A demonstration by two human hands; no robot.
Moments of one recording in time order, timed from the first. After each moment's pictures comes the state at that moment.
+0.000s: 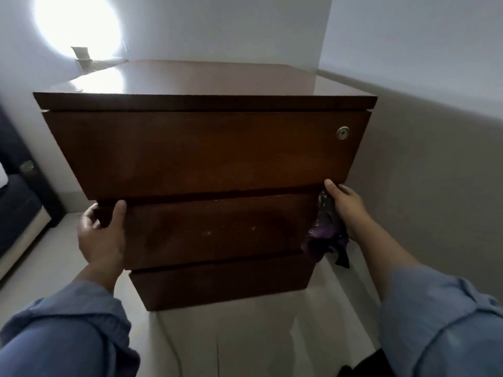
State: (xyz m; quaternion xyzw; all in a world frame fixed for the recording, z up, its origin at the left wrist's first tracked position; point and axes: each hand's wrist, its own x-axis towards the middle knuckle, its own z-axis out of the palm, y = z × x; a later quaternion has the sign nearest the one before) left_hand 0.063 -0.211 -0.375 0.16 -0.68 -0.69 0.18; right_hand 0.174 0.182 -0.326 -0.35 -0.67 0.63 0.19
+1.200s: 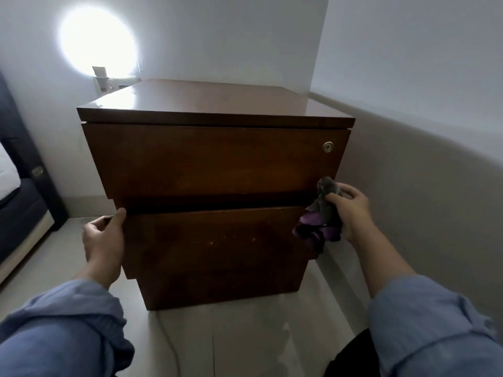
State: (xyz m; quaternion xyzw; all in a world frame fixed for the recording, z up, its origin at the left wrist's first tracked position) left_hand 0.098 -0.236 -0.356 0.15 -0.69 -0.70 0.10; right_hand 0.227 0.152 -0.283 -0.32 -0.64 0.65 0.25
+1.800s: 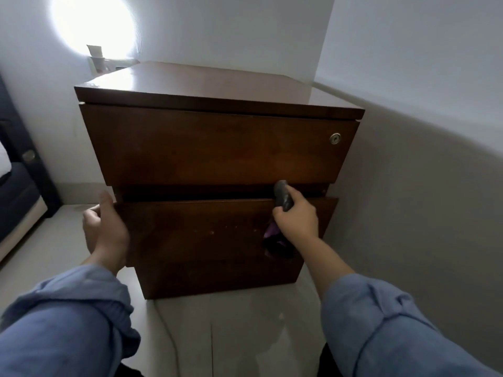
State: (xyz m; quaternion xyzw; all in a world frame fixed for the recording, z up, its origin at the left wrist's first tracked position) left_hand 0.095 -0.230 -0.360 0.17 -0.71 -0.66 0.15; right_hand 0.203 0.064 -0.321 -0.27 -0.85 0.41 0.19
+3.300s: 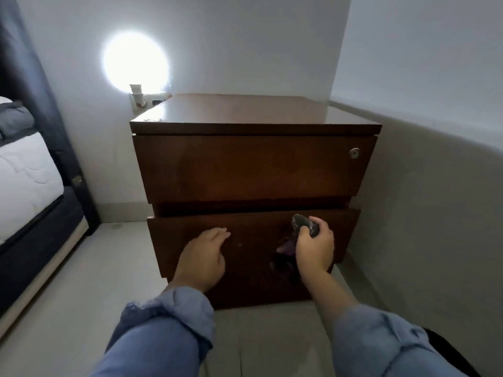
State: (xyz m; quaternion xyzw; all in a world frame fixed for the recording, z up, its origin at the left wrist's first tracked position) left_hand 0.149 -0.183 -0.366 -0.28 -0.92 -0.23 0.14; right_hand 0.212 0.017 -0.342 -0.36 -0.71 0.50 0.33
